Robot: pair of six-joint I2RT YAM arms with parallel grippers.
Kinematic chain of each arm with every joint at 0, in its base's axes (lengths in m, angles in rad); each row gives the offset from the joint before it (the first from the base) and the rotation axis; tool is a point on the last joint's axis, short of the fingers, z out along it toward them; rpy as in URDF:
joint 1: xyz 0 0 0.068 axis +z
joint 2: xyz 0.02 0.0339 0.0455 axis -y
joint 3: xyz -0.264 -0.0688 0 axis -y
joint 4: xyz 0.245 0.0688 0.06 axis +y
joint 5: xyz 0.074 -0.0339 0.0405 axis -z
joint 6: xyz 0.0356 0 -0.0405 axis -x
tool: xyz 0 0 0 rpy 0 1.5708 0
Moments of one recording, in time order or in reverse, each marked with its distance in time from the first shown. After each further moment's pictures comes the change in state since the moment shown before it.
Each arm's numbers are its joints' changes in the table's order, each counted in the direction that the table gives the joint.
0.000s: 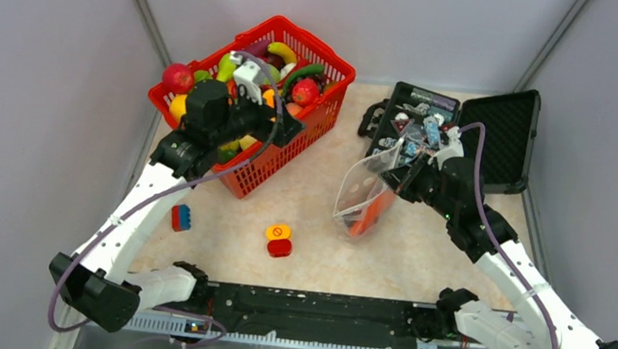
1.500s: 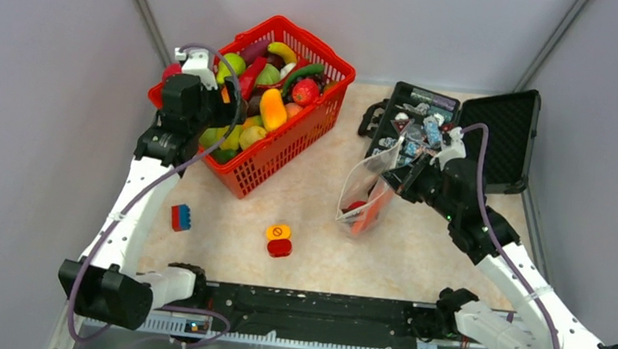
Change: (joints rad) left arm 0.306 -0.010 -0.027 0.069 -0.330 0.043; right arm 0.000 0.018 0.000 0.004 0.007 0.001
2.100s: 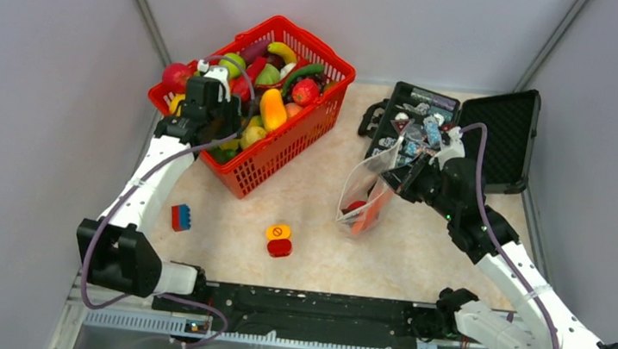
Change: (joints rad) left arm 0.002 -0.168 0.013 0.181 -0.116 -0.099; right arm 0.000 -0.008 0.000 -0.003 -0.006 0.000
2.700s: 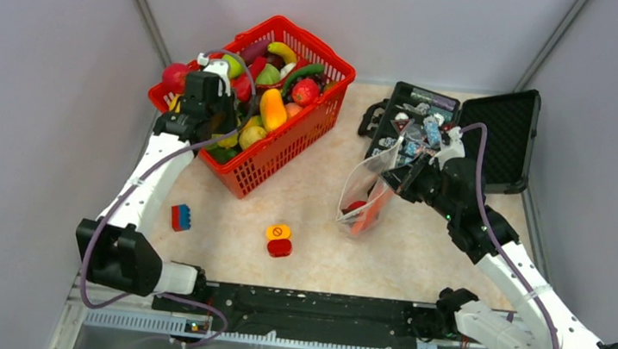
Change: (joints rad) left arm -0.006 -0.018 0.051 -0.001 -0.011 -0.020; right arm 0.000 0.000 0.000 0.000 0.000 0.000
